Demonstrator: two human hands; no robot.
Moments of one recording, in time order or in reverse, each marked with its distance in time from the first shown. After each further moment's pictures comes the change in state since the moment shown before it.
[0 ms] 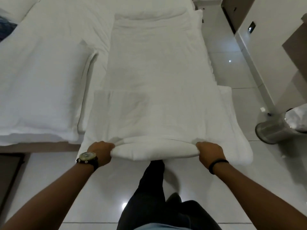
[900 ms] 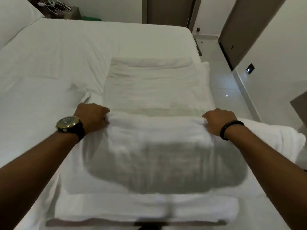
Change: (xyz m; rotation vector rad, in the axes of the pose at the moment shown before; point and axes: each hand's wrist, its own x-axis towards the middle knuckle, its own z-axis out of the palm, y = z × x) left_hand 0.275 -0.111 -0.315 0.037 0.433 0.004; right_hand 0.333 0.017 -0.311 -0.184 0.064 0.065
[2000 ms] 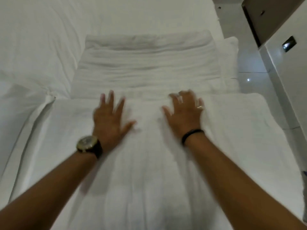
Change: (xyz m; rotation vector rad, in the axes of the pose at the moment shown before) left_hand 0.205 0.081 0.184 -0.301 0.200 -0.076; right_hand 0.258 -0.084 0.121 0.411 0.430 0.025
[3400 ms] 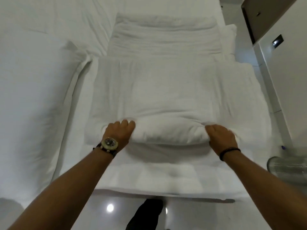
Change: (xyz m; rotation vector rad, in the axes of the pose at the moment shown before) left_hand -0.261 -0.014 -0.058 0.312 -0.242 0.166; right_hand -0.278 0.057 -0.044 -0.321 -0.127 -0.223
